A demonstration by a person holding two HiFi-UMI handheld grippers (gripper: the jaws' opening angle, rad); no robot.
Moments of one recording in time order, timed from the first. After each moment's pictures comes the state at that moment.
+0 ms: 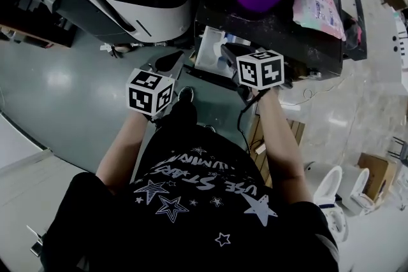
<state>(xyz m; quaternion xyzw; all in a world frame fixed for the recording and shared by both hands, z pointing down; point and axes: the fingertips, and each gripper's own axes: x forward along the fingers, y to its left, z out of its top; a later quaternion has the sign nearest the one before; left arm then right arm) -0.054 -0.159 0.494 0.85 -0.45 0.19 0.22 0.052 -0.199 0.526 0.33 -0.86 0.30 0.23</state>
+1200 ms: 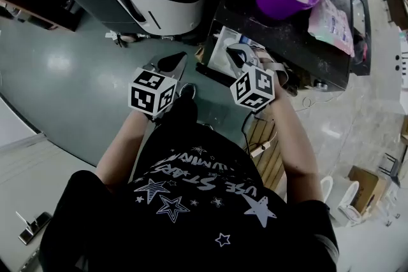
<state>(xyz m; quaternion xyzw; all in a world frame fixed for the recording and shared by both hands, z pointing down) -0.090 -0.146 0.508 0.83 -0.47 0.18 0.24 0.015 -0.184 0.541 0.17 -0.84 -0.23 0.47</state>
